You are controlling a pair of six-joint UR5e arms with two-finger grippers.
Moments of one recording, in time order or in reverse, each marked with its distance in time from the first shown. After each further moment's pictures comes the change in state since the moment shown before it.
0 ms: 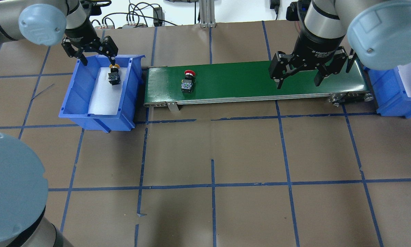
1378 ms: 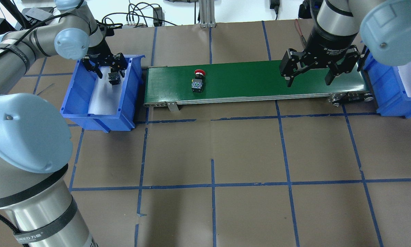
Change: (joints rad) left arm -0.007 -0.219 0.081 0.099 -0.001 -0.024; right arm -0.041 -0.007 0.000 0.014 -0.018 0.000
